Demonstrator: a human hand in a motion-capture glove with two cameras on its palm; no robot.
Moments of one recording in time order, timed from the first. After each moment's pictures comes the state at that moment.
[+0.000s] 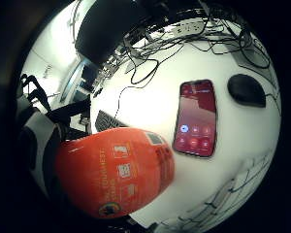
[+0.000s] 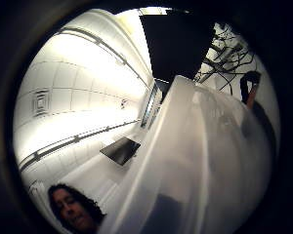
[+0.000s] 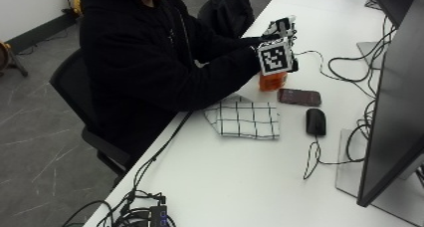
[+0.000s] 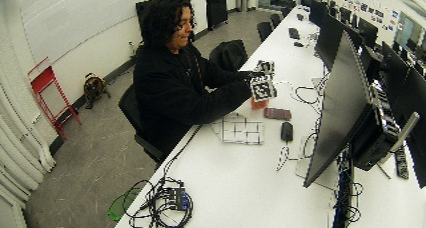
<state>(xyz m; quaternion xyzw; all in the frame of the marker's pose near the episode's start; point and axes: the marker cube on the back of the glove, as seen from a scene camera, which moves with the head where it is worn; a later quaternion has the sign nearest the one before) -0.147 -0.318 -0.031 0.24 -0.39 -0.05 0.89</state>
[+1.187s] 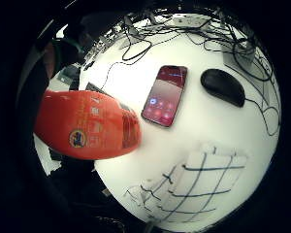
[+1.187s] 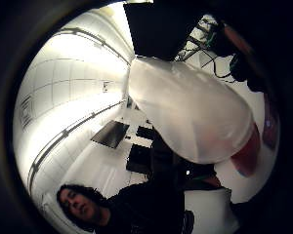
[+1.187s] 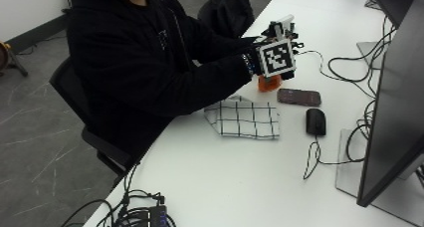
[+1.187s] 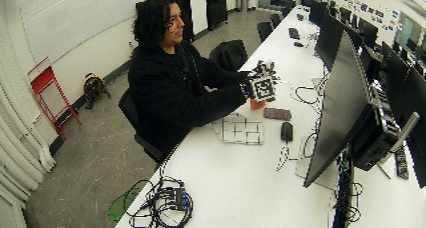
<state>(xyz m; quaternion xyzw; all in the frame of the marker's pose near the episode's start) -0.114 -0.274 -0.051 0.12 -0.35 -0.10 0.92</state>
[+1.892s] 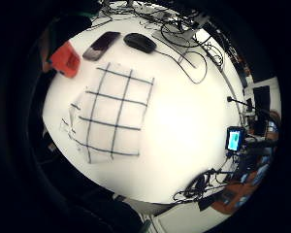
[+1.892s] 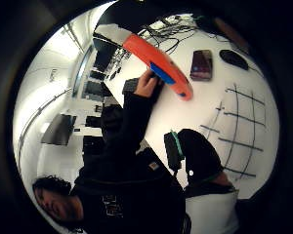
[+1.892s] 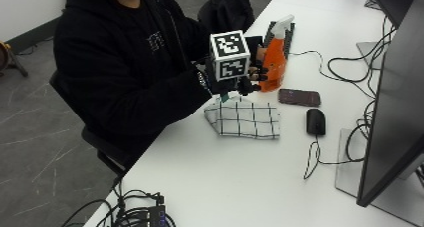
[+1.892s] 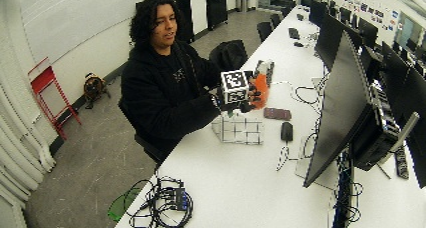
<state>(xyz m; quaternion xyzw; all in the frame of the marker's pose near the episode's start) -0.025 -0.132 -0.060 0.04 -0.01 -0.07 1.00</state>
